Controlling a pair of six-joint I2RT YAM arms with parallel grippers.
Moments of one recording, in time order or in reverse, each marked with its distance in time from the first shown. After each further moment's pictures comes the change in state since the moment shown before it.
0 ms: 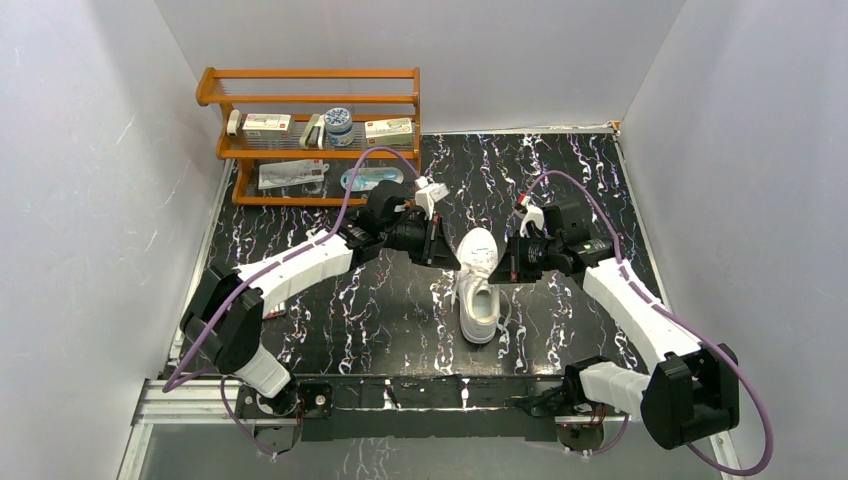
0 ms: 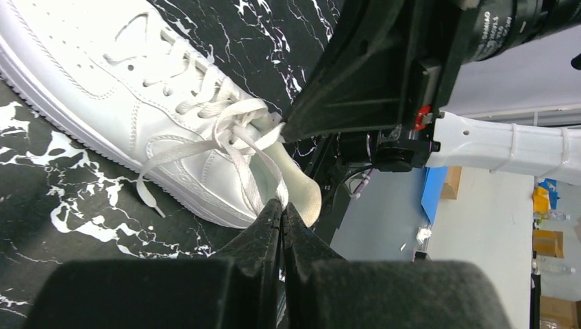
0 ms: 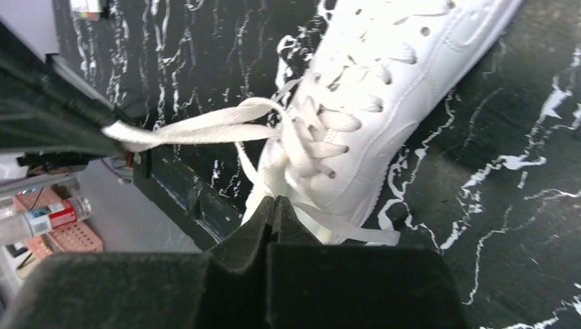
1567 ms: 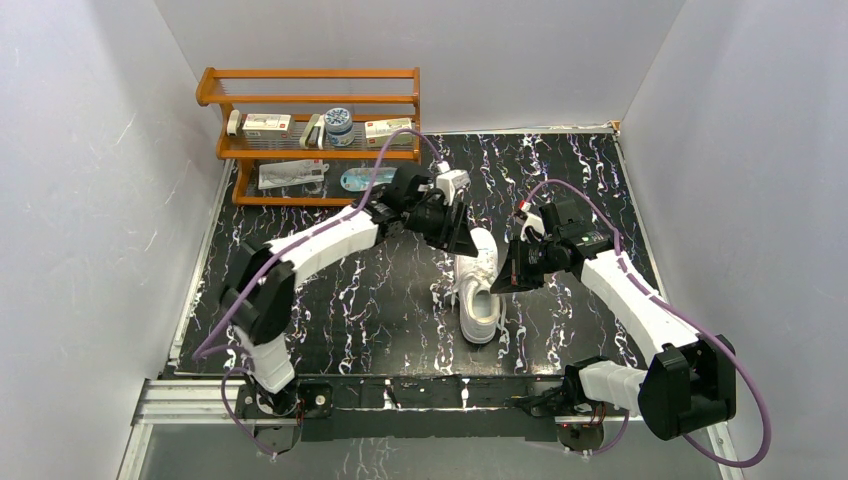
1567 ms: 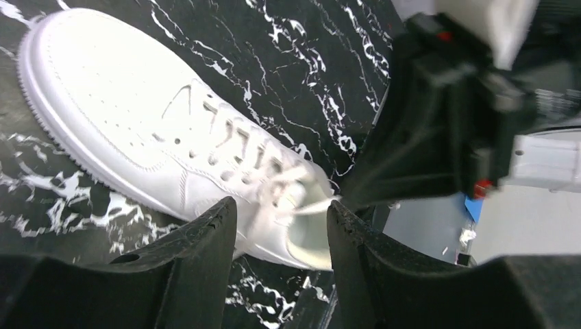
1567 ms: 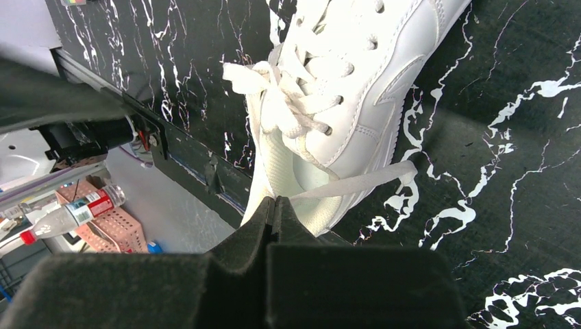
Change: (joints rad) left arm -0.019 0.142 0.238 -0.165 -0.052 0.158; right arm 0.000 0.044 0.053 -0.171 0.018 0.060
